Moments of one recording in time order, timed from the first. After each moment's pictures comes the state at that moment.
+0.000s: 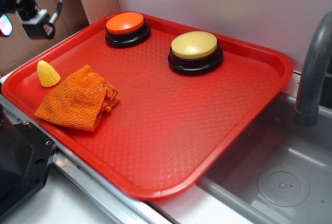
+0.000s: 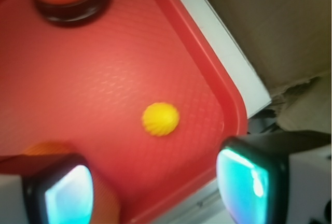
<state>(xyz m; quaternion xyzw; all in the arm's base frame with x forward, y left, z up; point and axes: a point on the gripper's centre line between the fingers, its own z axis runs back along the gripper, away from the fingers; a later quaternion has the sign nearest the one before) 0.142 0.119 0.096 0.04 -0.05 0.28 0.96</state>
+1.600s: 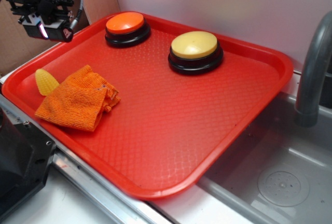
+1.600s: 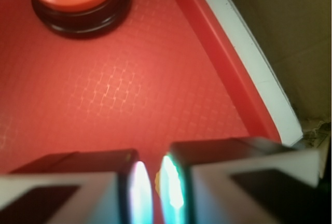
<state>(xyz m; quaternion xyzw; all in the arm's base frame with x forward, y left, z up) 0.184 0.100 0.092 0.05 -0.06 0.22 0.97</state>
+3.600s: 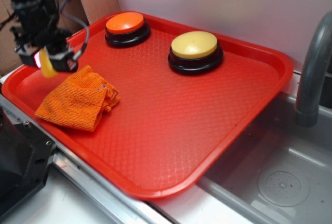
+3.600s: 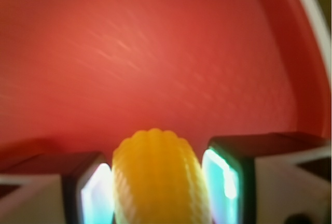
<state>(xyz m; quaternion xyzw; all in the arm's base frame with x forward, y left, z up) 0.178 0.078 0.083 -0.01 -0.04 0.18 0.98</state>
